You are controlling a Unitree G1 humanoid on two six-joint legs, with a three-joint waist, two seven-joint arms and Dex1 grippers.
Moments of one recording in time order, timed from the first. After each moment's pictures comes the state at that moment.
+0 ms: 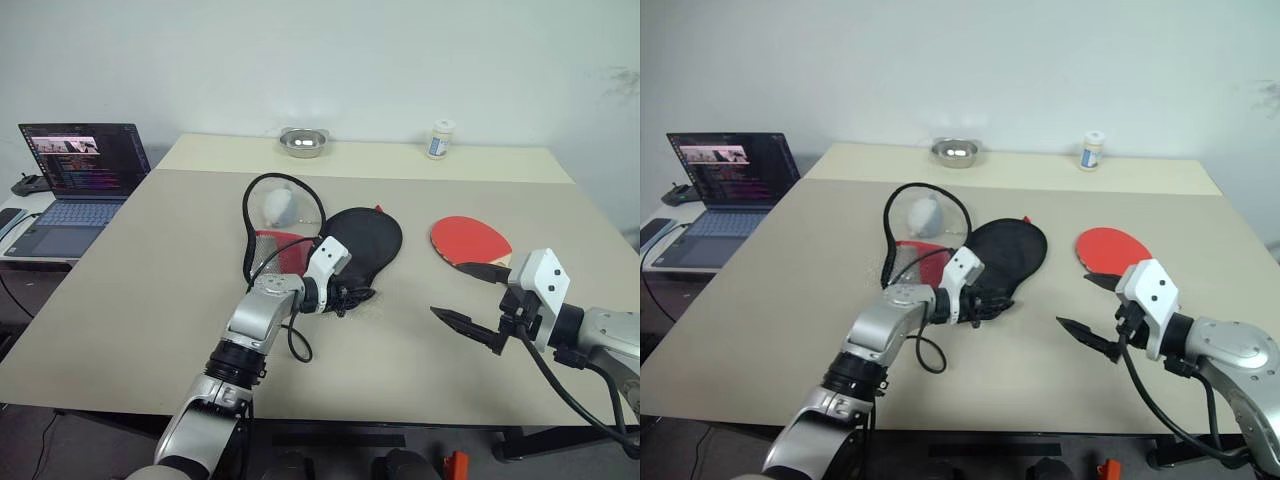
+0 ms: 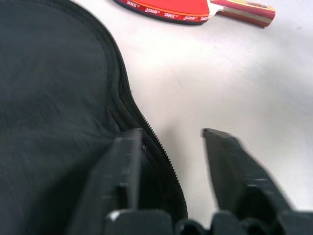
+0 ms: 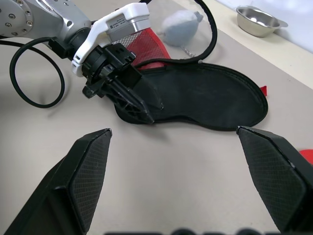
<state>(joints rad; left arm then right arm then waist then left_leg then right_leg) -0.64 0.26 -0.19 0.23 -0.14 0.60 -0.85 -0.06 -0.81 -0.21 -0.66 0.56 0.63 0.71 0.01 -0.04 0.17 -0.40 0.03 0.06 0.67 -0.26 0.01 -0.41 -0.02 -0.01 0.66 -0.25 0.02</state>
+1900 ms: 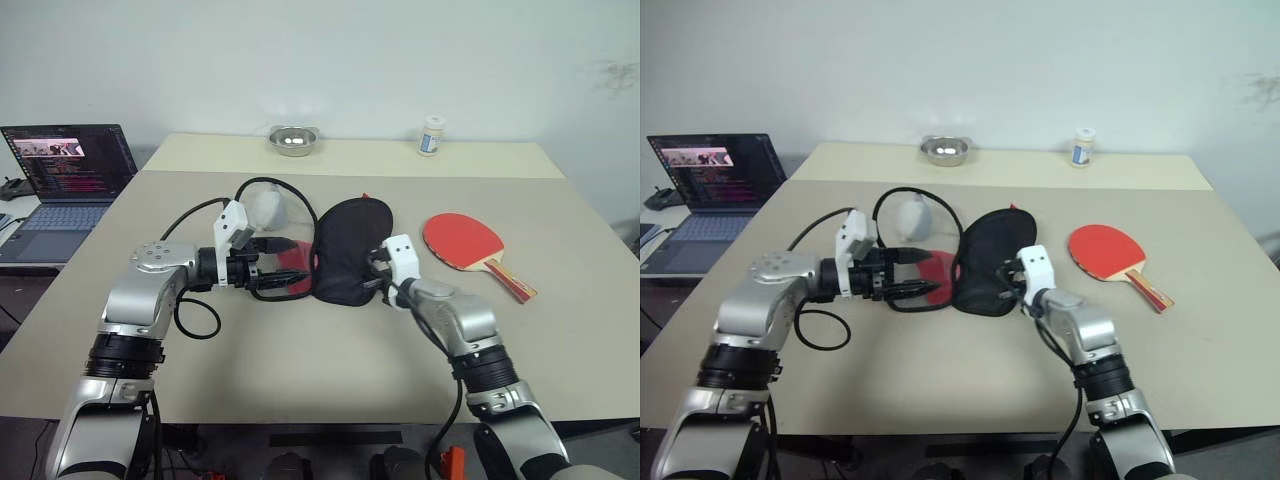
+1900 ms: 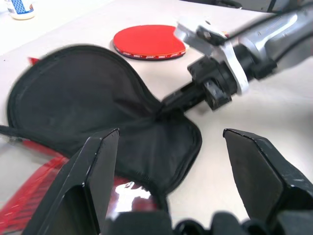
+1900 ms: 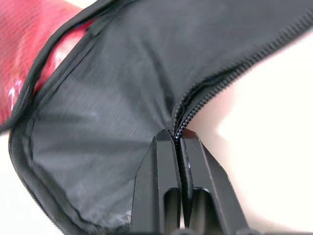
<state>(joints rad) -0.62 0.65 -0.01 0.16 -0.35 0.42 -1.23 -0.63 -0.12 0.05 0.14 0.23 0.88 0.28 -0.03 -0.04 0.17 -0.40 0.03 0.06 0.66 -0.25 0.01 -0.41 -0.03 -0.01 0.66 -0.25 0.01</state>
